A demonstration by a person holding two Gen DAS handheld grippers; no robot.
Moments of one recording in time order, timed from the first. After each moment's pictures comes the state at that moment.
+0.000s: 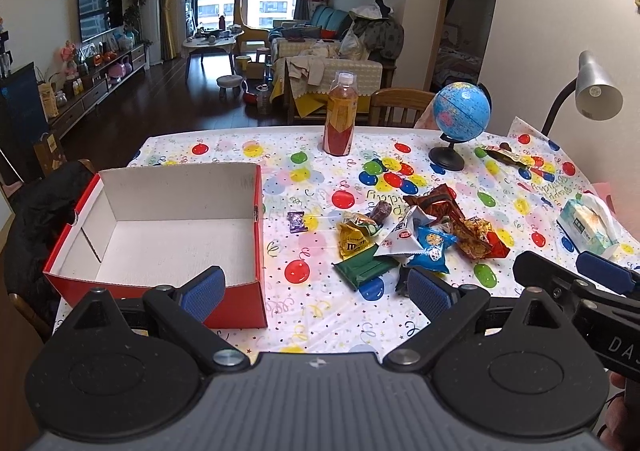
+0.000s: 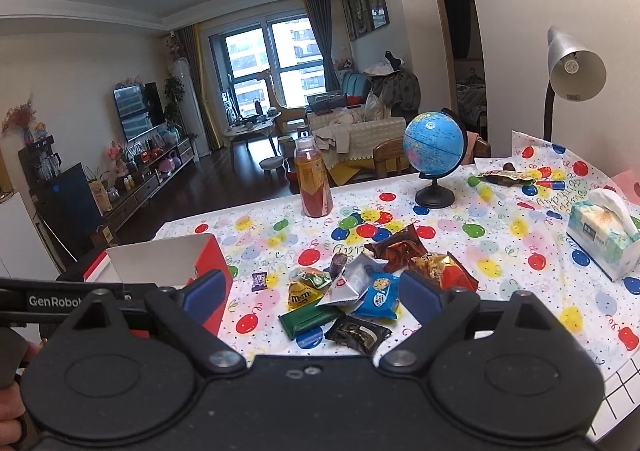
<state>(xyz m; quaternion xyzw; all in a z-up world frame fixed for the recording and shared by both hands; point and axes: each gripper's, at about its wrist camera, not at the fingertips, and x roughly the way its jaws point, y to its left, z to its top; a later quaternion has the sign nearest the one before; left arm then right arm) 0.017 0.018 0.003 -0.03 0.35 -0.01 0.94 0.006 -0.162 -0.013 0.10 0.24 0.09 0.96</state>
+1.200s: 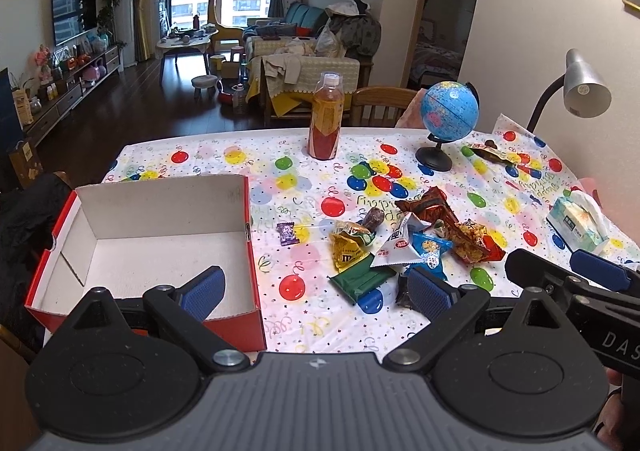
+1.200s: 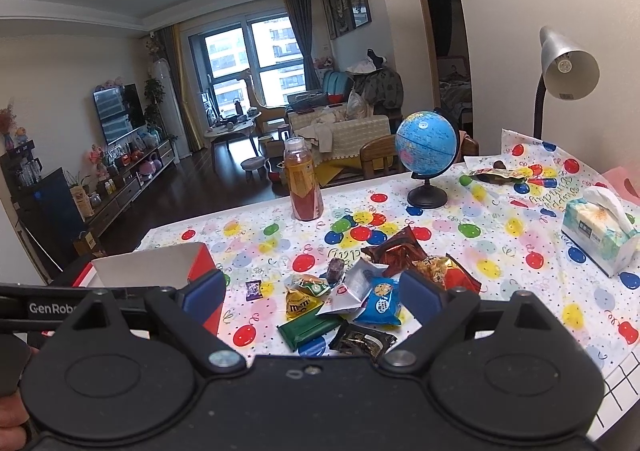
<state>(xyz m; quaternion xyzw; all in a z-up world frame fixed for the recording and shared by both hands) 0.051 0.040 -0.001 -0.03 0.35 -0.06 0.93 0.023 -0.137 -0.011 0.09 0.24 0.05 0.96</state>
